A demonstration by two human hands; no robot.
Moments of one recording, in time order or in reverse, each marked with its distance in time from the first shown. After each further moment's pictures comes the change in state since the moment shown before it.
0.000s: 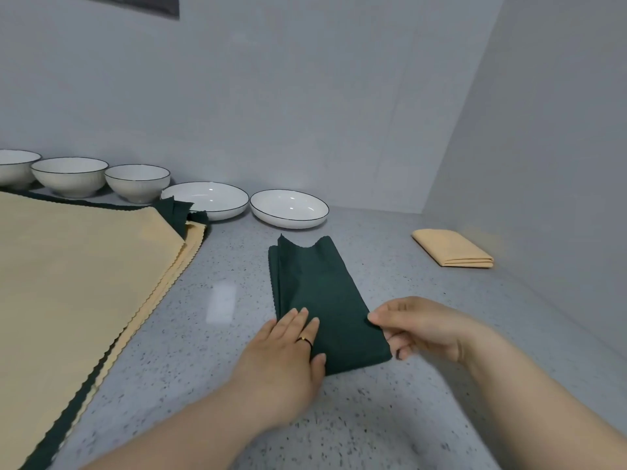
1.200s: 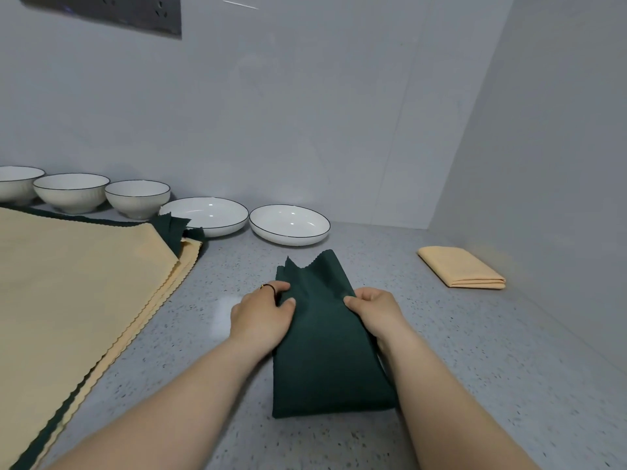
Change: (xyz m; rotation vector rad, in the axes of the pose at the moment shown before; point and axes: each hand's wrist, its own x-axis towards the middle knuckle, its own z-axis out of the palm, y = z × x) left_hand 0.080 -0.028 -0.018 -0.652 0.295 -0.373; right_hand 0.084 -0.009 0.012 0.313 0.447 -0.173
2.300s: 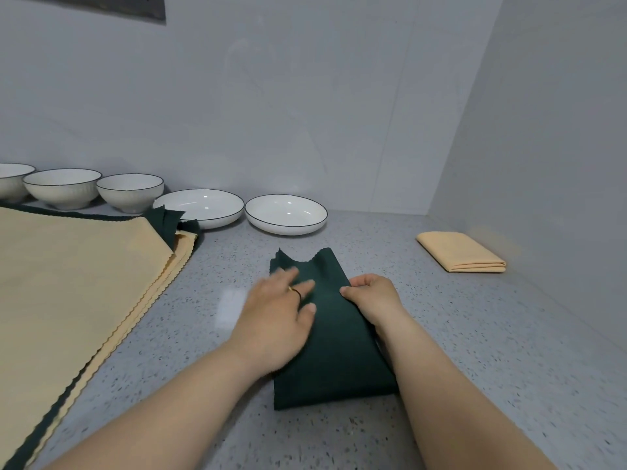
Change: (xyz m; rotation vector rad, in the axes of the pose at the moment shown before) left_hand -0.028 0.011 -0.001 0.425 -0.043 0.324; right_hand 0.005 0.001 0.001 -0.086 0.077 -0.024
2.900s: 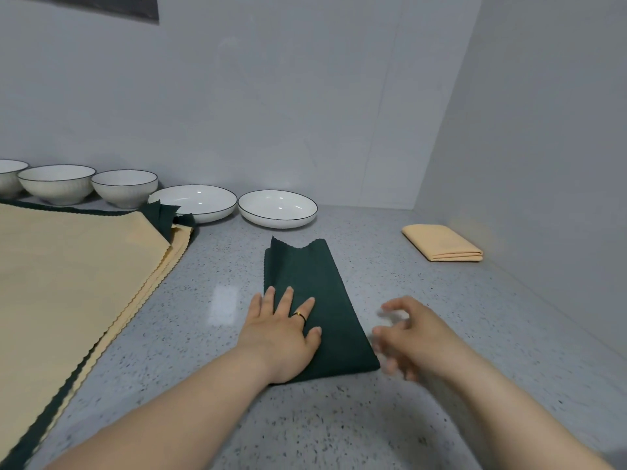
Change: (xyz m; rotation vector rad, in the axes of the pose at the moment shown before) left_hand -0.024 0.012 0.015 0.286 -0.351 -0.014; right_hand -0.101 0.003 -0.058 -0.316 -0.164 0.044
